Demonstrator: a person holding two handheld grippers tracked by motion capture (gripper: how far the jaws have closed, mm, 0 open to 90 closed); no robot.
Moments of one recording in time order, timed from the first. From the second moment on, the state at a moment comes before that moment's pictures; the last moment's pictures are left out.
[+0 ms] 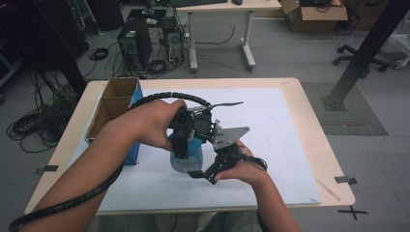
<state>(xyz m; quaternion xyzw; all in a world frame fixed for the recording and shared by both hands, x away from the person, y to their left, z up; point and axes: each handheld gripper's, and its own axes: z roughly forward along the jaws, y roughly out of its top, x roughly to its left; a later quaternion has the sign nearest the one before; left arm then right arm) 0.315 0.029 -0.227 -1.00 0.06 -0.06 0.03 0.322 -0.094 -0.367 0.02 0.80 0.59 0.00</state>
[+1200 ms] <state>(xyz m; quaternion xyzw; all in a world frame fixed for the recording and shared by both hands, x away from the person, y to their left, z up) 0.338 0.049 -0.193 -0.98 -0.18 -0.05 -0.02 0.336 -0.164 -0.320 0.02 0.88 0.46 0.05</state>
